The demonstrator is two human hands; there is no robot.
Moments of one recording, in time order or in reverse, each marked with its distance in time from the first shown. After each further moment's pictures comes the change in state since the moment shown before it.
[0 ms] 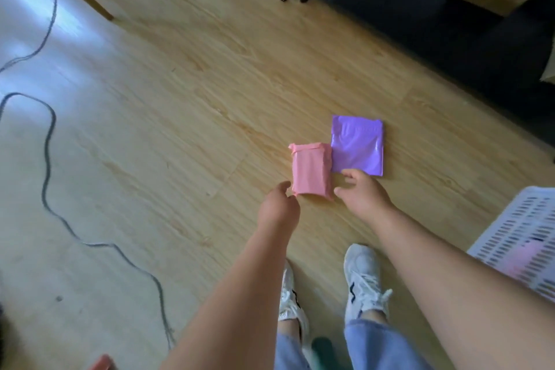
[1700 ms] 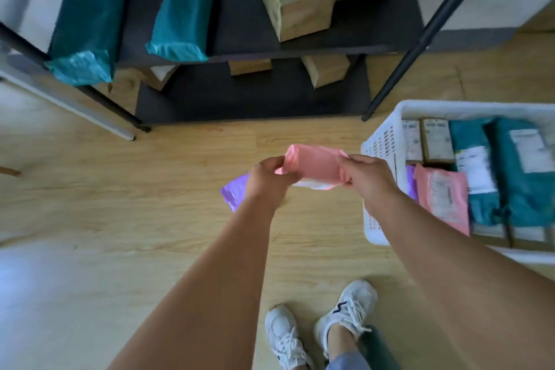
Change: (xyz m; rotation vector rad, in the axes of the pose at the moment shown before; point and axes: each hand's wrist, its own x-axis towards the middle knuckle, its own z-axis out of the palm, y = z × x) left_hand -0.158 0.255 0.093 0.181 -0.309 0.593; right_hand -0.150 0.099 -0.248 0.954 0.642 0.187
